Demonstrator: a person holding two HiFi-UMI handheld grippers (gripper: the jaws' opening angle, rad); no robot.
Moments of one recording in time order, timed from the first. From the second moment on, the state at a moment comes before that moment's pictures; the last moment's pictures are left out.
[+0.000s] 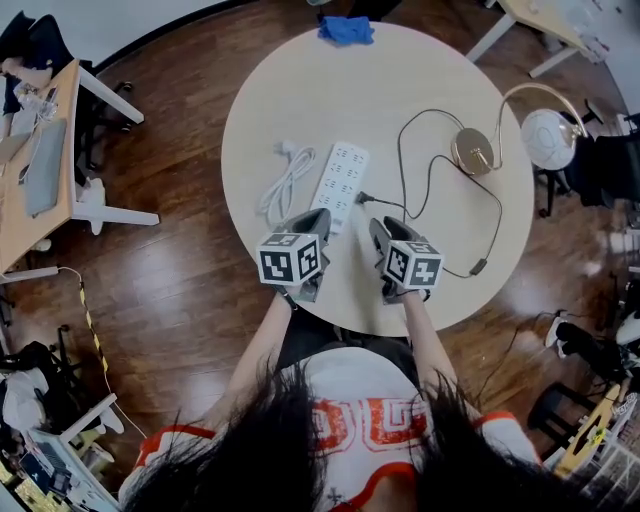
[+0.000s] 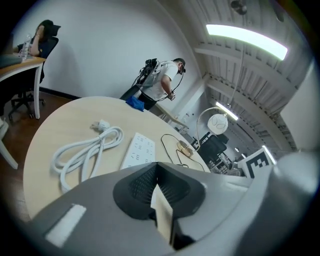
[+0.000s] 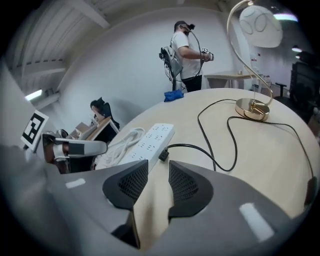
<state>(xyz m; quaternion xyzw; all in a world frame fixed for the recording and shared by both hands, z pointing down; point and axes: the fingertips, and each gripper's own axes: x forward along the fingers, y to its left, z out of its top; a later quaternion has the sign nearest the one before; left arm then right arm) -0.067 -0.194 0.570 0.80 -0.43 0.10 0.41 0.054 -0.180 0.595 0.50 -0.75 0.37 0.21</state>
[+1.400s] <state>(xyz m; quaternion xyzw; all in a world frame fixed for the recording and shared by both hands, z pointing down) 0.012 0.011 0.437 0.76 -0.54 -0.09 0.35 0.122 0.003 0.446 0.40 -0.87 0.29 0.06</state>
